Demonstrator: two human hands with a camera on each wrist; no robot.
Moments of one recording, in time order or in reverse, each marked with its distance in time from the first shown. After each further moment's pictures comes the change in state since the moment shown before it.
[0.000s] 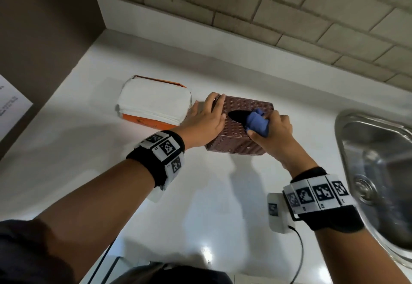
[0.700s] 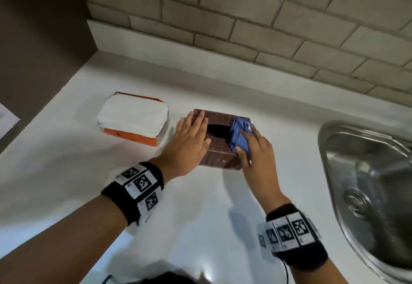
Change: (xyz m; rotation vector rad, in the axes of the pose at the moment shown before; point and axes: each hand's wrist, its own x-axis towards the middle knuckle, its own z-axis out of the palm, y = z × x) left_hand -0.013 0.024 0.029 0.248 0.080 0.019; right_hand -0.015 0.063 0.007 -0.002 0.136 -0.383
